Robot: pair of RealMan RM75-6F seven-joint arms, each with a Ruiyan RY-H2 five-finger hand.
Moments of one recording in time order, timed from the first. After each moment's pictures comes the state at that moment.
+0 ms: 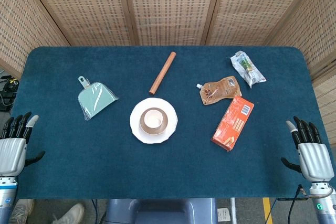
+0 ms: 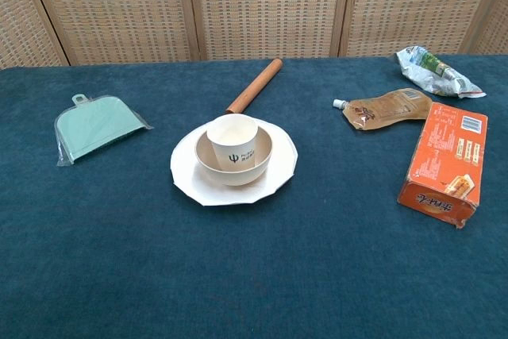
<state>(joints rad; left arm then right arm) -0.09 -1.23 -0.06 -1.63 1.47 1.52 0.24 0.10 -1.13 0.07 -1.60 -1.51 1.48 -0.07</state>
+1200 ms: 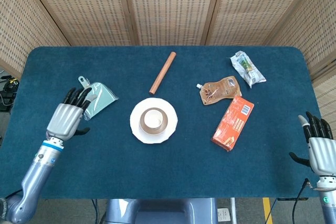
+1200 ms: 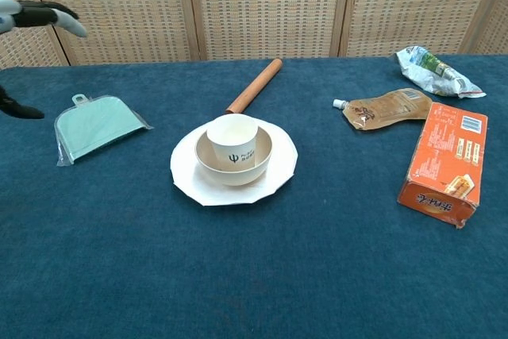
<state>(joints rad) -0.48 -1.24 -0.24 -1.81 1.24 1.08 0.51 0.11 -1.12 0.12 -1.55 -1.40 1.42 -0.02</state>
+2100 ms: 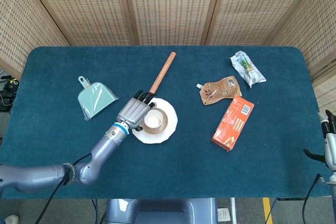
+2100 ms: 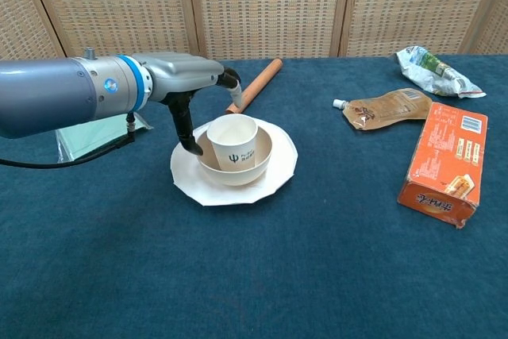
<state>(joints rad) -1.00 -1.59 -0.27 -1.53 0.70 0.82 0.81 0.12 -1.12 0.16 -1.47 -1.28 1.35 0.04</state>
